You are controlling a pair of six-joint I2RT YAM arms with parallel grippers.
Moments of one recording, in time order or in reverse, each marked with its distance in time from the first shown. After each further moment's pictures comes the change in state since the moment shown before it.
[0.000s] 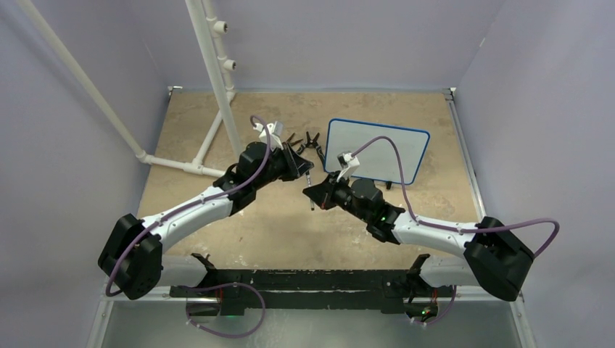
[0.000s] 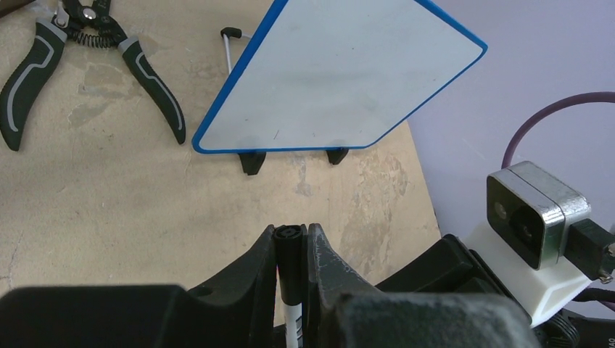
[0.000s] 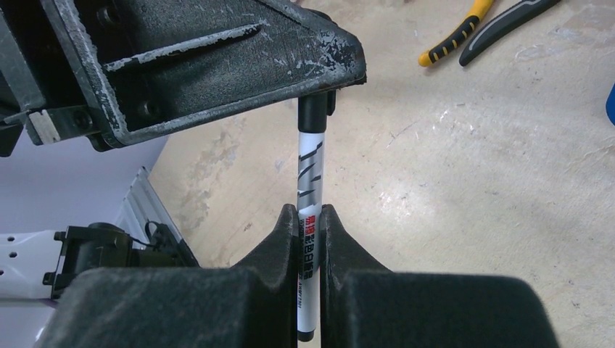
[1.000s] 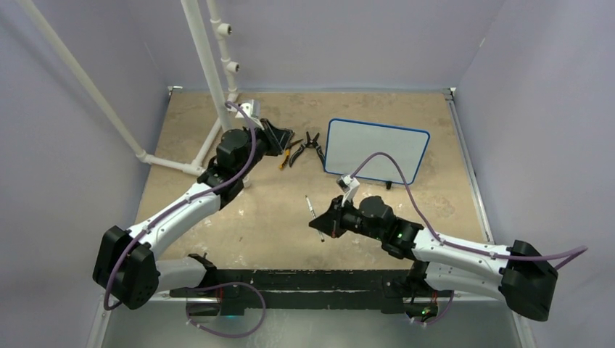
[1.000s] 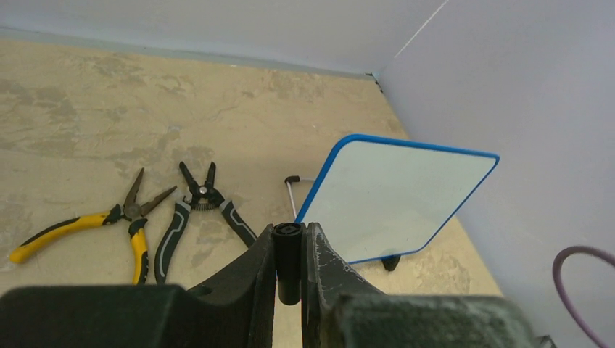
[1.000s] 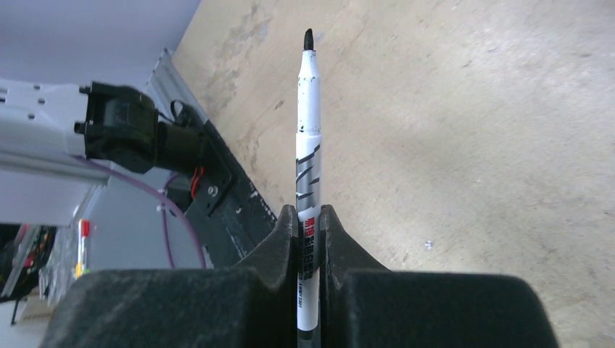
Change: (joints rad) left arm 0.130 -0.066 0.045 0.127 -0.071 0.222; right arm 0.100 -0.257 -0.103 -0.256 -0.120 0.005
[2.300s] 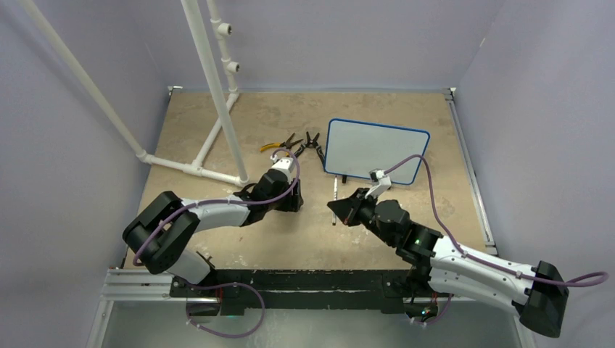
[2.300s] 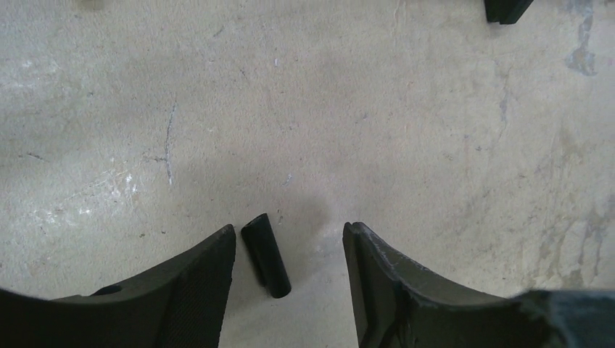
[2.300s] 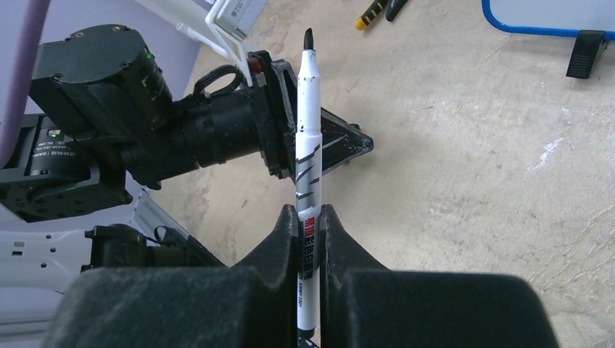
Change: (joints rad) left arm -0.209 0.283 -0.238 -0.141 -0.090 0.044; right arm 0.000 -0.232 -0.002 -0.177 0.413 0.142
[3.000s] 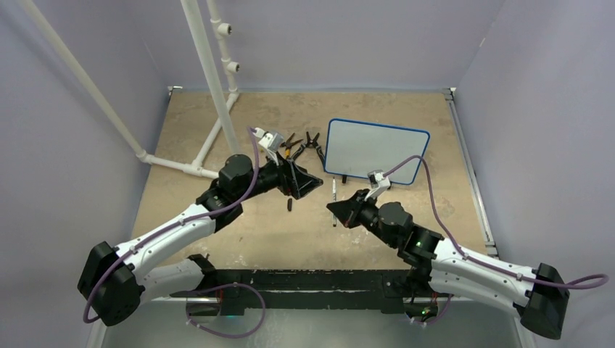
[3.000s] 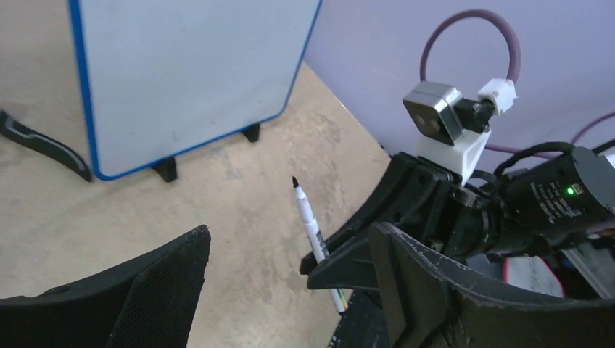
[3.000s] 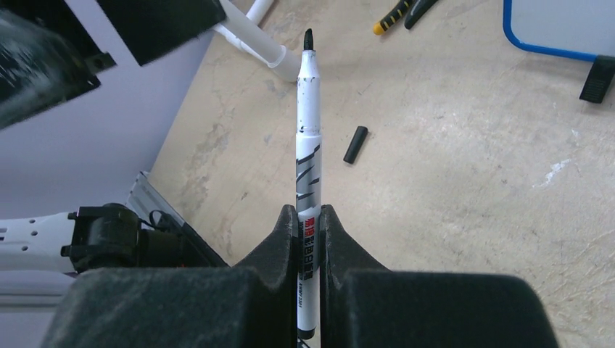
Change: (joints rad) left arm 0.035 -0.455 0.082 0.100 0.408 -0.049; right arm 0.000 -0.034 -0.040 0.048 -0.048 -0.076
